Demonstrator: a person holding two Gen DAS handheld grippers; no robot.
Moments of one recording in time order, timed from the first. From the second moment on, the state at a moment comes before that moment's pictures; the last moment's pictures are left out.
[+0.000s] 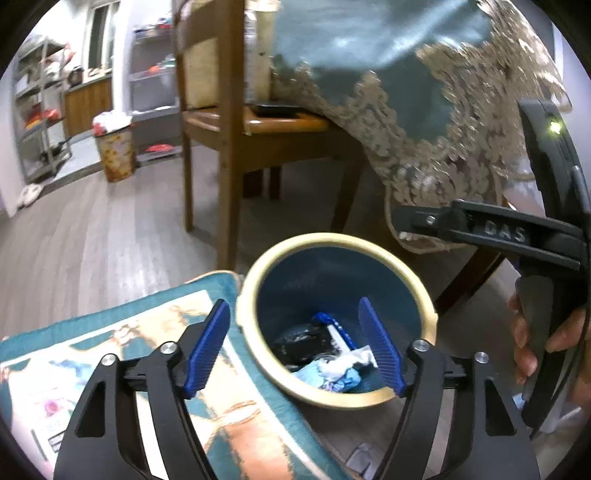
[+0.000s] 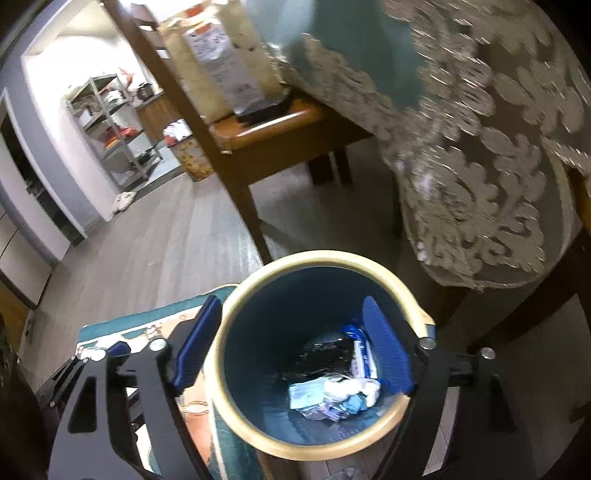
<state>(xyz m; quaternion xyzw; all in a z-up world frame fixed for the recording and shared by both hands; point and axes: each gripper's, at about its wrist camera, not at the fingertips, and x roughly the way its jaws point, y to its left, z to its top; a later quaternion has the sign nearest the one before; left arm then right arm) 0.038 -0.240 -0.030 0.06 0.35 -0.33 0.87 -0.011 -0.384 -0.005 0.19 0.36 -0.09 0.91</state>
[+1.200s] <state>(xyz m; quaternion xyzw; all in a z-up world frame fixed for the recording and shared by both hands) 0.024 -0.012 -0.001 0.07 0.35 -0.16 0.92 0.030 -0.247 -0.004 0.19 0.39 -0.01 0.90</state>
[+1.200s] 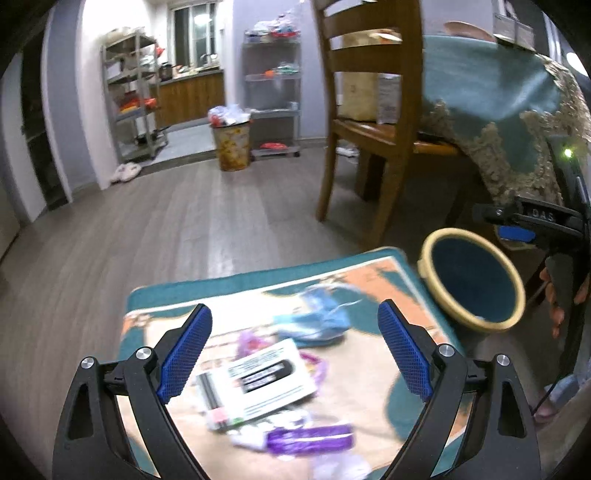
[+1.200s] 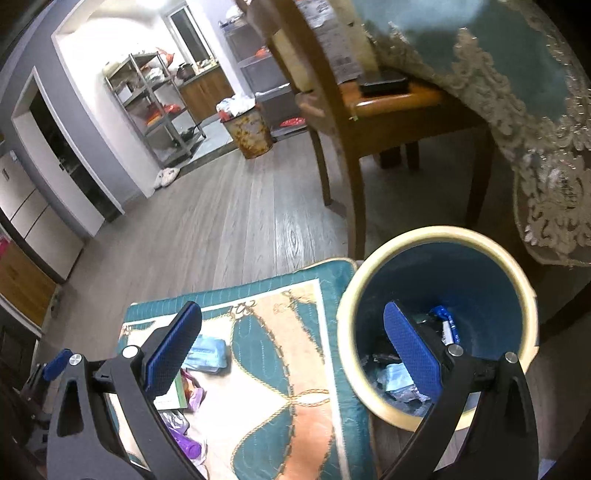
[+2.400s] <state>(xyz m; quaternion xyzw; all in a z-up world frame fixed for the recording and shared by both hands) 0.025 0.046 -0.083 -0.01 0.51 -0.04 0.86 0.078 -0.127 -0.026 0.12 0.43 0.16 0.88</state>
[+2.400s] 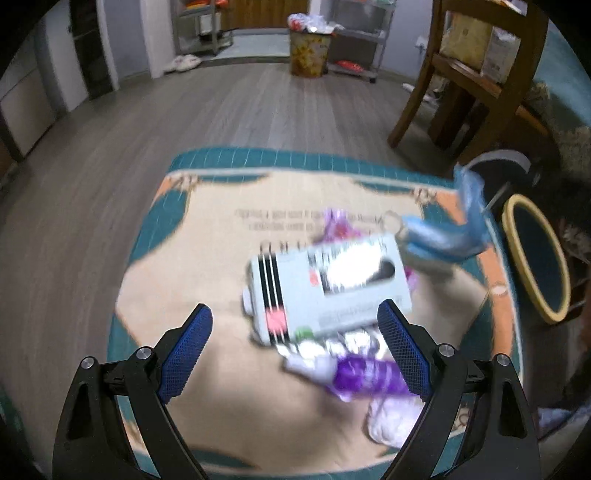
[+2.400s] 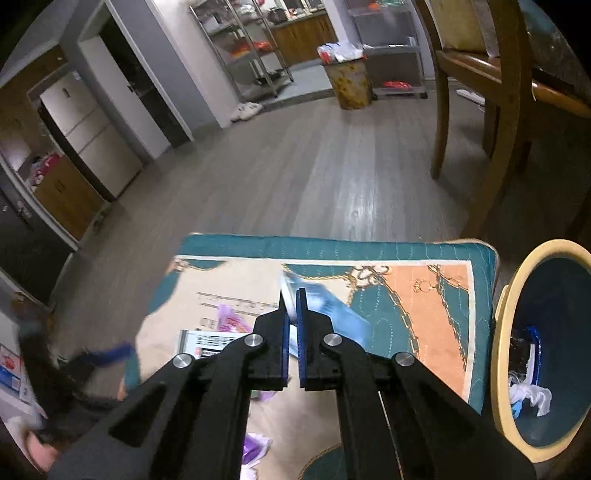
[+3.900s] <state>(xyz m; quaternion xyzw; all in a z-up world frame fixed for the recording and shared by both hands) 0.020 -0.063 -0.120 0.05 0.57 -0.20 0.79 0.000 -0.202 0.039 0.15 0.36 0.13 0.91</state>
